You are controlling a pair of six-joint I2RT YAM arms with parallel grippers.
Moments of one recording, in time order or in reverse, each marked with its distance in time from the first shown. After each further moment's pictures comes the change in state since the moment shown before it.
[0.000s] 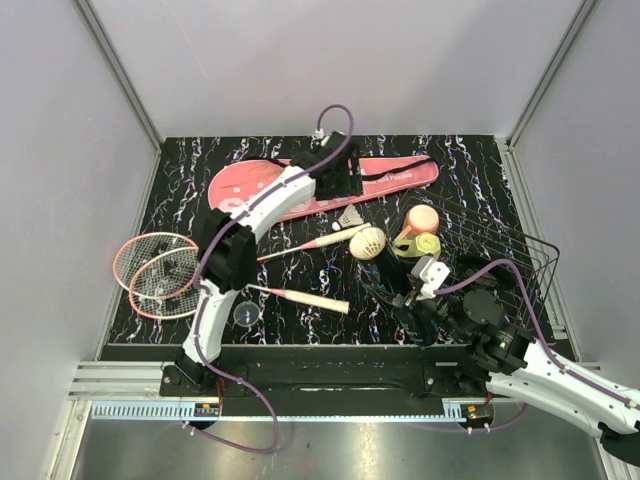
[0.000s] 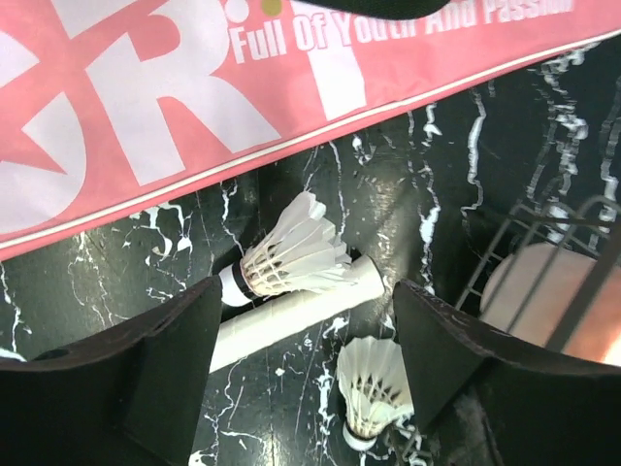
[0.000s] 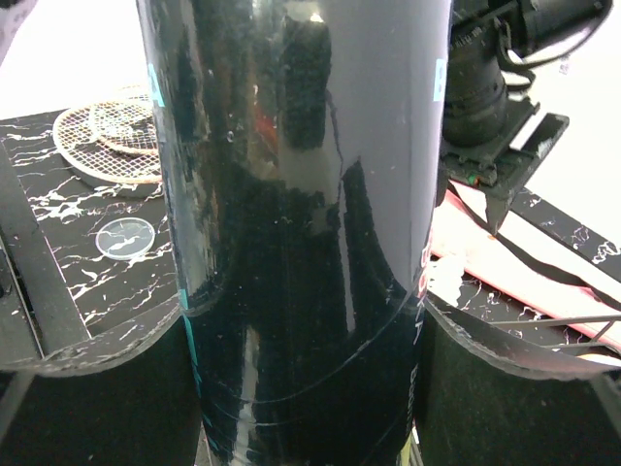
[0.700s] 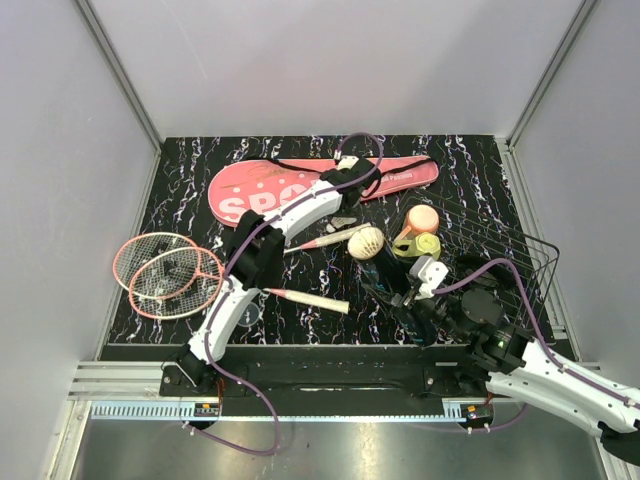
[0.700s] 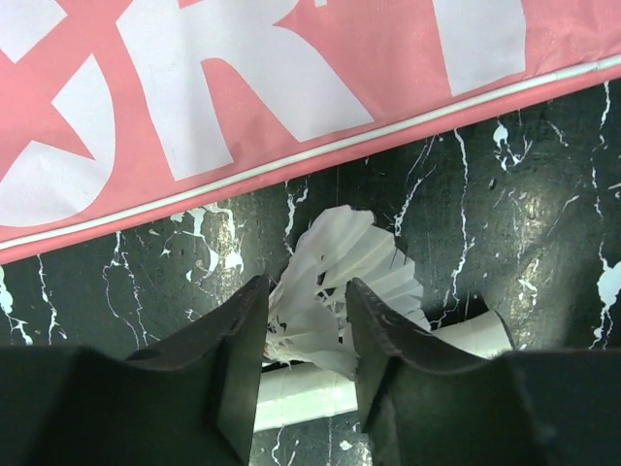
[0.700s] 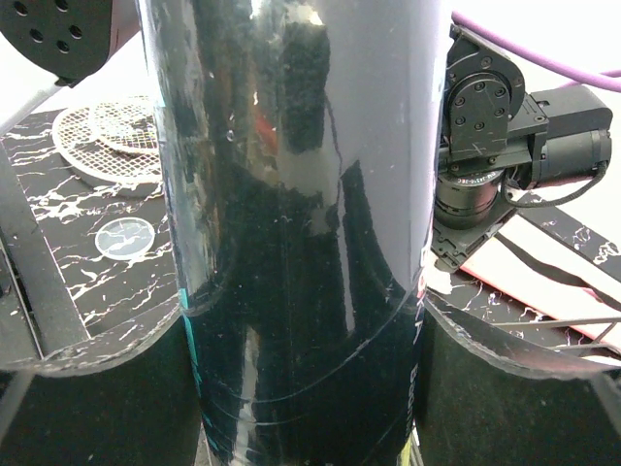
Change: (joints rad) left arm -0.111 0.246 0.166 -0.163 -0.342 0.027; right arm 0.000 0.006 -0.004 0.009 0.000 0.000
